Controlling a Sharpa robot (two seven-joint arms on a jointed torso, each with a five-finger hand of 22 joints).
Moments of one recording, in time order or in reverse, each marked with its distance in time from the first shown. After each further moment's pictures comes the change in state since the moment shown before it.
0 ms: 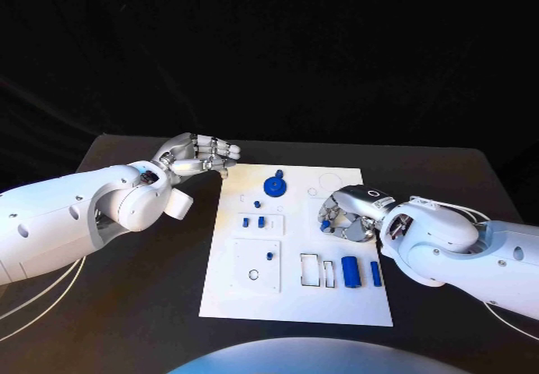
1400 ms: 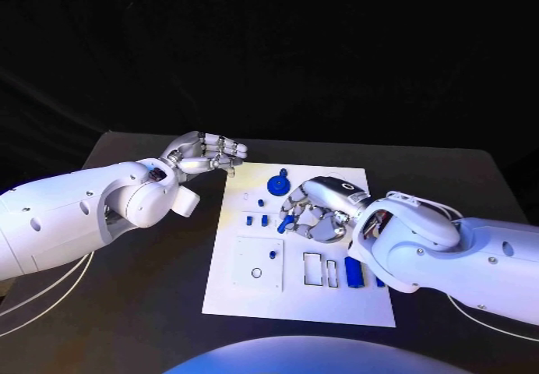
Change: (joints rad) left arm -0.002 0.014 0.000 -0.007 0.002 0.005 -0.002; left_hand 0.004 0.004 -0.006 0.000 0.000 0.000 0.000 0.000 0.000 0.000 0.000 0.005 0.000 -0.004 0.004 0.000 -0.001 0.000 0.000 0.000 -0.007 -0.001; right arm 0.036 0.117 0.009 0.108 0.145 -0.099 -0.003; right_hand -0.079 -0.008 0.170 -0.068 -0.003 0.036 -0.023 0.038 0.016 0.061 -0.021 -0.012 0.015 0.003 -0.011 0.008 0.002 0.000 0.000 -0.014 0.021 0.000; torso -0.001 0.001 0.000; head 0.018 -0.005
